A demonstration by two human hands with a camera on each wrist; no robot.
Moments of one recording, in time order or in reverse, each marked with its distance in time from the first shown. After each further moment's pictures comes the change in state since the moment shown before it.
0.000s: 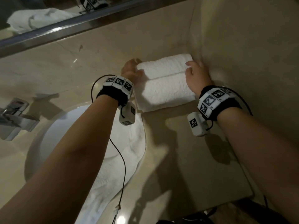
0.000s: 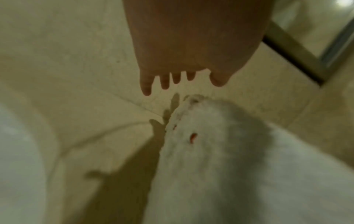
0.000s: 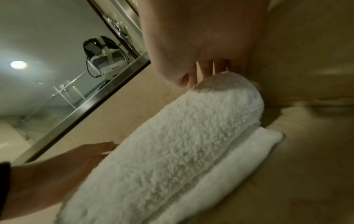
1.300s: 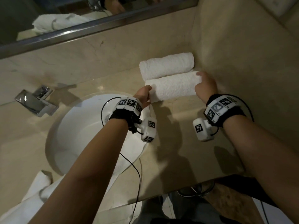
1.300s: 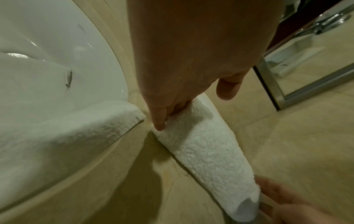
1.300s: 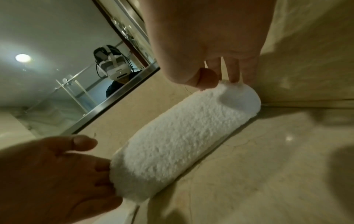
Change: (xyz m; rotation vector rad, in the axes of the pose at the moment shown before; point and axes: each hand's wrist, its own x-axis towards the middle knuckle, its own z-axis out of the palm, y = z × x) left_hand -0.122 -0.014 0.015 -0.844 -0.331 -0.483; right_hand -0.087 -0.008 -0.028 0.041 -0.026 0.149
